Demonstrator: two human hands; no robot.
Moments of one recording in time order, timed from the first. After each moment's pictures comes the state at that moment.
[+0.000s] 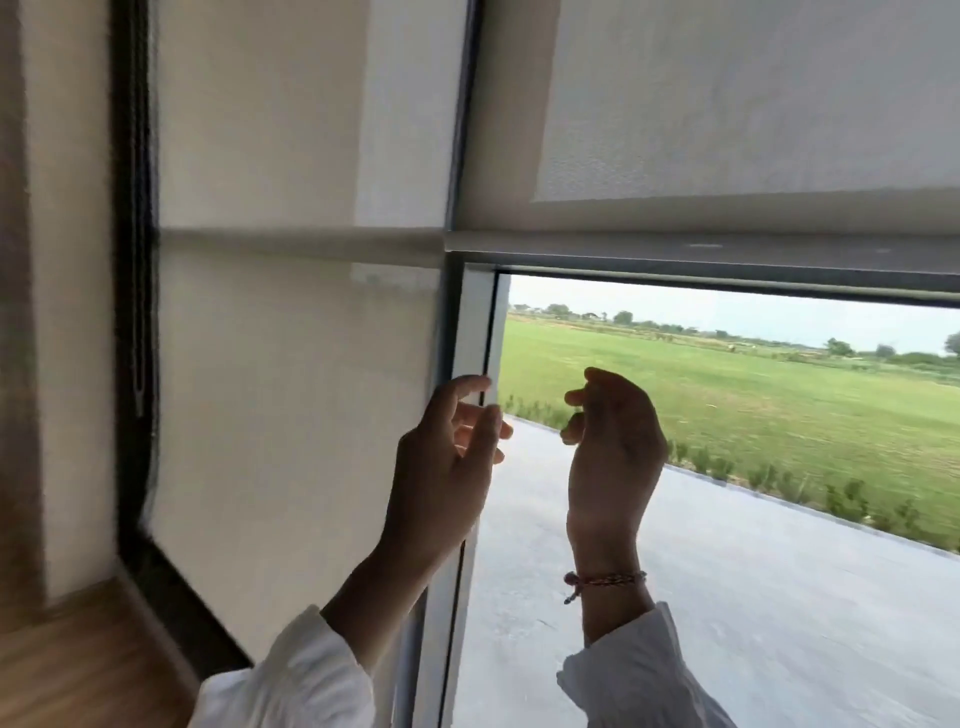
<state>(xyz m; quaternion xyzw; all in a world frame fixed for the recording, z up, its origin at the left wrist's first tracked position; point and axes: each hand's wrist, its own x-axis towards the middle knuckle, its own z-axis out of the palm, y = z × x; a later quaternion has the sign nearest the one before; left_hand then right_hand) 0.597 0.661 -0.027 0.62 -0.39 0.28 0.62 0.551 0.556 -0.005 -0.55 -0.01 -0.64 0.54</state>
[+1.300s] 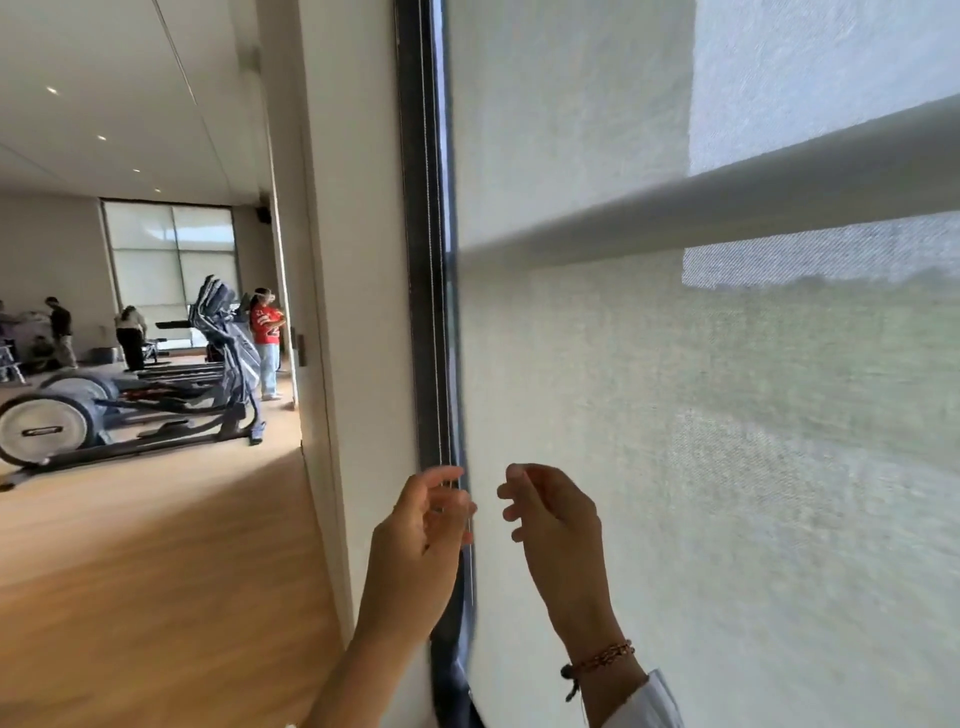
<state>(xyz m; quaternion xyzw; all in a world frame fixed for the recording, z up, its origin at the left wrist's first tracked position) 1.545 1.125 -0.078 0.76 -0.15 0.31 0.55 1.560 1.004 -0.074 -0.68 -0.10 -0.27 0.67</state>
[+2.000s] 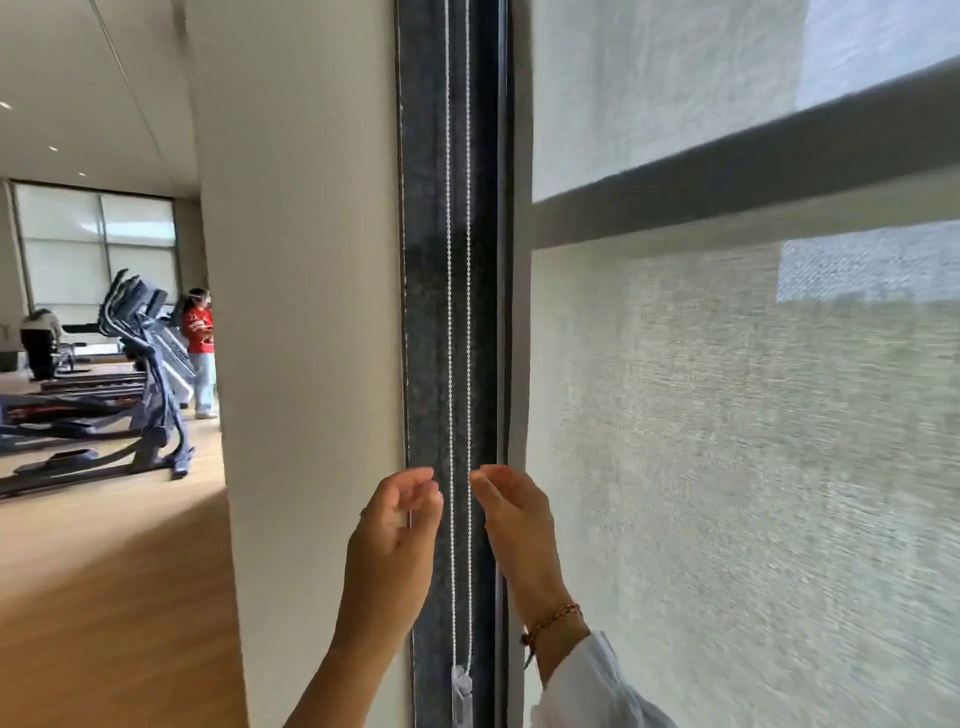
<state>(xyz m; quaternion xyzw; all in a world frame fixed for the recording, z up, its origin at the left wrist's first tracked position) 2.046 1.232 -0.071 0.73 -0.13 0.31 0.60 2.087 1.120 -0.076 -0.70 -0.07 -0.25 0.66</state>
